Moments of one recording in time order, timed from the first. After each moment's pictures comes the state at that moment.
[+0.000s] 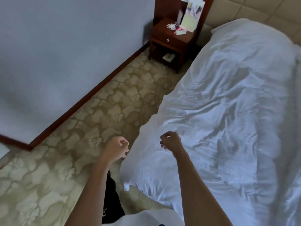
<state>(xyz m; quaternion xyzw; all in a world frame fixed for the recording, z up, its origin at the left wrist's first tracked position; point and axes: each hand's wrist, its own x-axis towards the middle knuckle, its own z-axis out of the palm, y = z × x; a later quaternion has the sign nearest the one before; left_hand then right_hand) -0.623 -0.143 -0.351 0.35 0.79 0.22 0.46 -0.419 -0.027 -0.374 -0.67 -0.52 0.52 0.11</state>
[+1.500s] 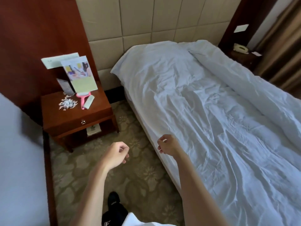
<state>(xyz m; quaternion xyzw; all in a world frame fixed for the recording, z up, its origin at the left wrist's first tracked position) -0.815 0.837 -0.298 0.74 0.48 -0.02 0.48 -0.605 0.727 -0.310 -0.83 -0.26 0.40 0.29</state>
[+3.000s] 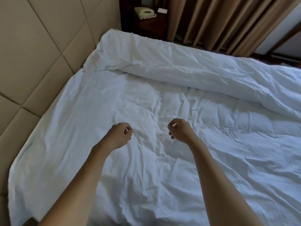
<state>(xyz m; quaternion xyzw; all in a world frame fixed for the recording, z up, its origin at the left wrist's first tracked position) -0.004 1.402 -0.330 0.89 0.07 -0.26 0.38 0.018 1.148 -0.336 -0.91 0.11 0.22 0.34</state>
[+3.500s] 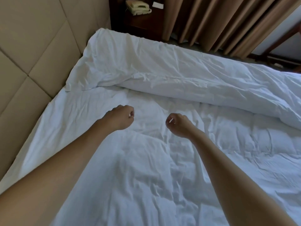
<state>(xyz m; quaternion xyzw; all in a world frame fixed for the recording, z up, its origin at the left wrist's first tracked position) 0.293 1.462 -0.418 0.95 -0.10 -0.24 0.19 0.256 1.217 -0.414 -0.95 0.06 0.23 0.22</state>
